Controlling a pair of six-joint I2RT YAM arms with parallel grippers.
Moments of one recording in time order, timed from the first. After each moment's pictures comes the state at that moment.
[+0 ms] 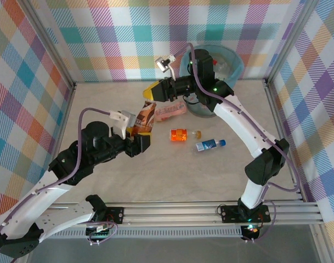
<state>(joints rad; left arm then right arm) -0.80 0.83 1.11 -0.61 0.01 -0.29 0.62 1.76 1.91 -0.32 -1.15 0.47</state>
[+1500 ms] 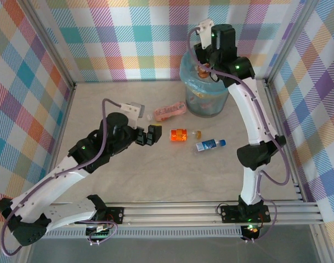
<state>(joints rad) -0.80 1.02 1.15 -0.55 -0.18 -0.31 0.42 1.97 2.48 -0.81 0.24 -0.26</state>
